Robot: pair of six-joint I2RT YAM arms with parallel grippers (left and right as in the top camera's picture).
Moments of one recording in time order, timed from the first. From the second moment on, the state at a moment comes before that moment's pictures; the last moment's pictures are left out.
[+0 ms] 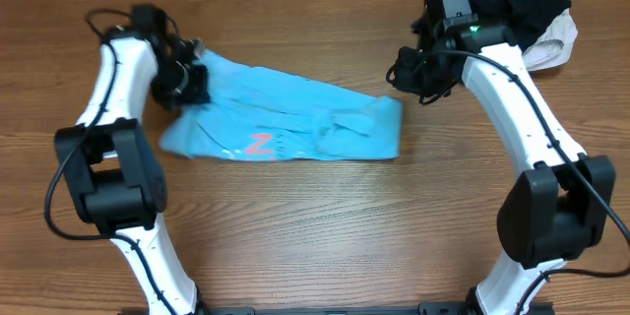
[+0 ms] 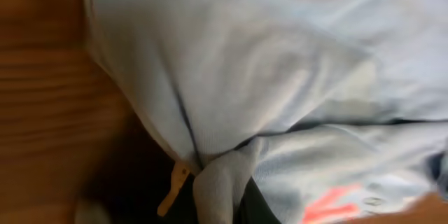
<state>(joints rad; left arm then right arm) 0.13 2.16 1.80 -1.12 0.27 0.11 0.20 1.92 1.67 -0.99 -0.27 0.37</state>
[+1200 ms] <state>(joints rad) -0.34 2.07 2.05 -1.27 0.19 0.09 0.32 2.14 1.48 -0.69 -0.48 0.66</state>
